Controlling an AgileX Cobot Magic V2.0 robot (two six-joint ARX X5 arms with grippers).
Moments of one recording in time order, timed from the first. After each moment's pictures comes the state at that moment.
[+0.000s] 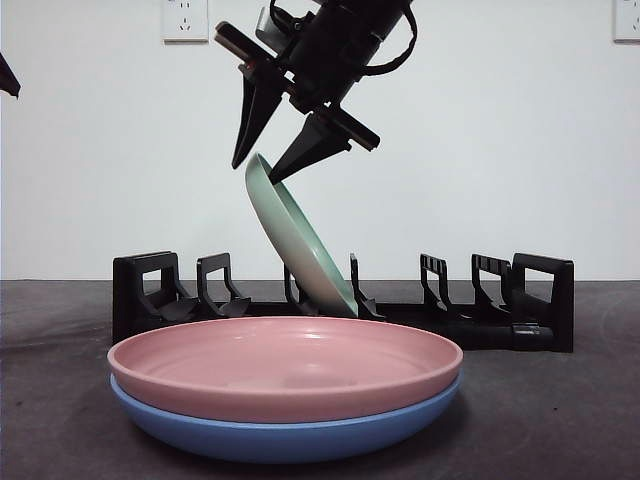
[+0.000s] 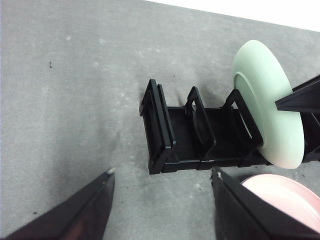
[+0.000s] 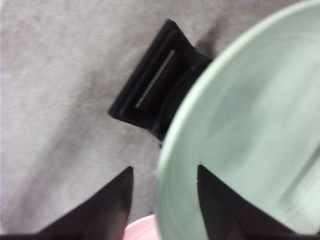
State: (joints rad) left arm -0.02 0.77 0.71 -0.44 0.31 -0.13; right arm 0.65 1.94 1.76 -0.70 -0.34 0.31
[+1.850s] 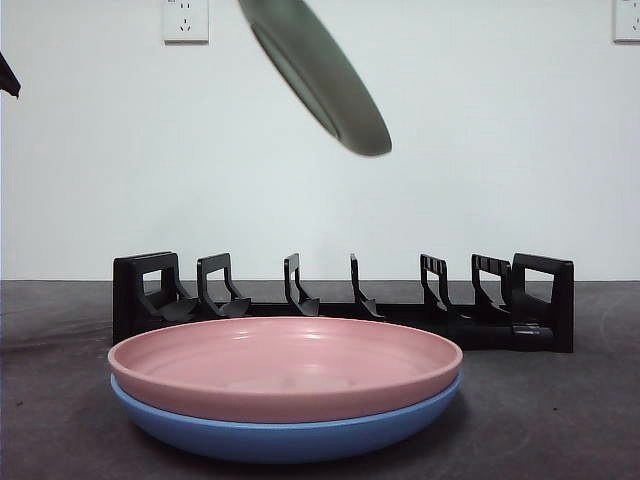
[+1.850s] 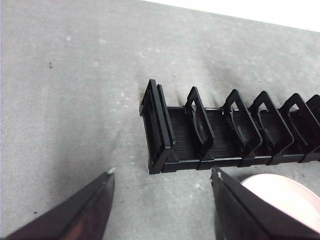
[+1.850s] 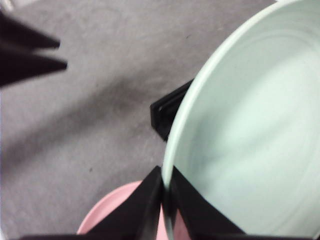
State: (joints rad) left arm -0.02 0.77 0.71 -0.44 0.31 -0.13; right arm 0.90 1.49 1.52 -0.68 0.00 0.01
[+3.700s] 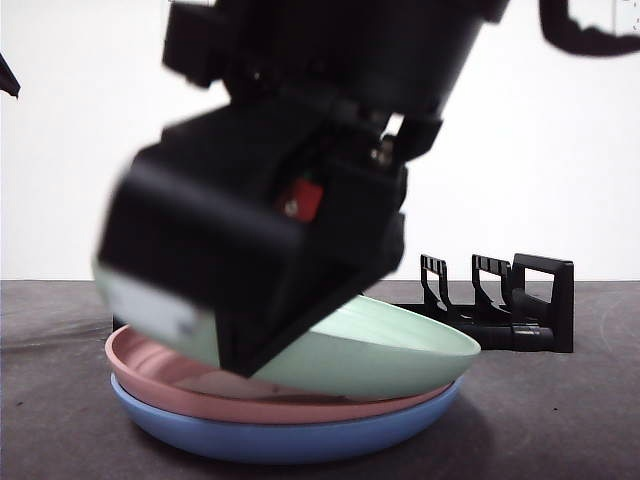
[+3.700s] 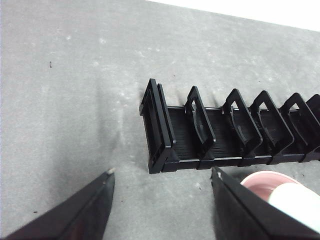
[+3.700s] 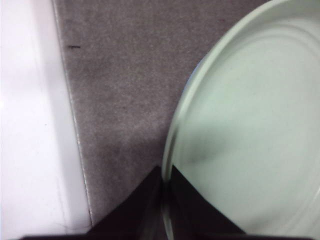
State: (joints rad) left arm -0.02 0.77 0.71 -0.44 0.31 -0.13; right arm 1.41 1.48 0.90 -0.50 0.36 -0.10
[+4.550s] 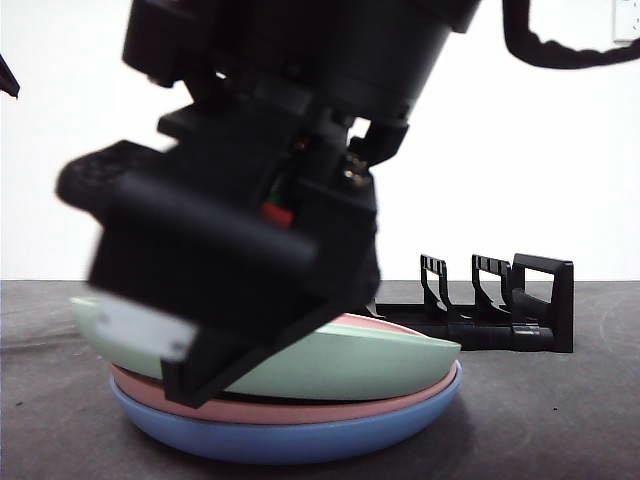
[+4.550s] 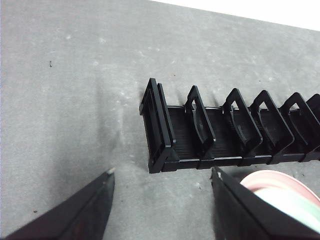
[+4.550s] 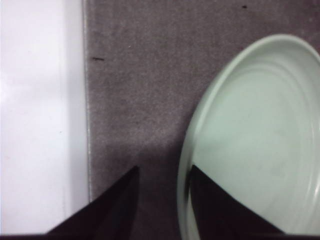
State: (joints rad) left arm -0.02 0.77 0.71 -0.44 0.31 -0.13; right arm 1.41 1.49 0.90 -0.45 0.32 -0.21
